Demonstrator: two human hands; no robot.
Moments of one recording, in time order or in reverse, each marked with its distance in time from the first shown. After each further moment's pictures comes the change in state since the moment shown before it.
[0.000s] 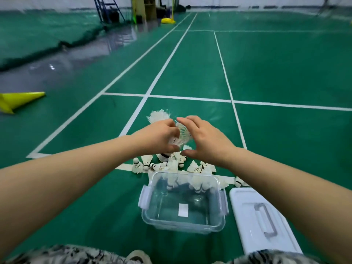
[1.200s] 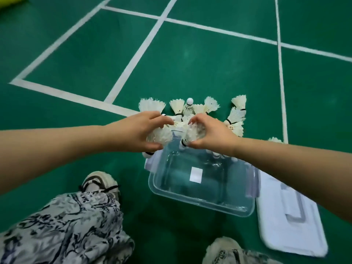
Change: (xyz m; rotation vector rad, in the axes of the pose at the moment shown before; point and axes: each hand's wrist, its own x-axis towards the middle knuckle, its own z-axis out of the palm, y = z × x) left_hand -0.051 -0.109 0.132 -0.289 -0.204 -0.052; right_hand 0.043 0.037 0.179 0.430 -0.379 0.239
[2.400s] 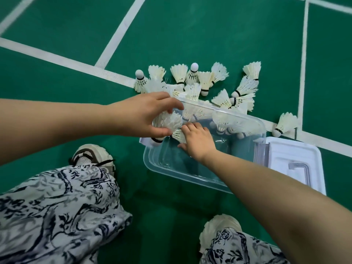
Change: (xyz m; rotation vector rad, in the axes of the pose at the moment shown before) left_hand 0.010 0.006 0.036 -0.062 -0.037 0.044; right_hand 0.010 0.064 0.137 -0.483 -0.073 -0.015
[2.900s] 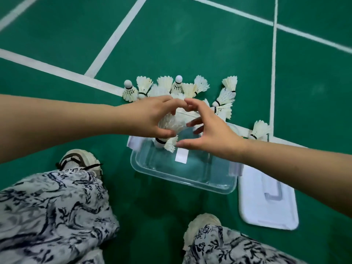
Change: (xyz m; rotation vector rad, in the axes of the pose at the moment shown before) left_hand 0.020 0.031 -0.007 -0.037 0.018 0.047; right_hand -0.081 -0.001 -0.148 0.753 0.070 -0.050
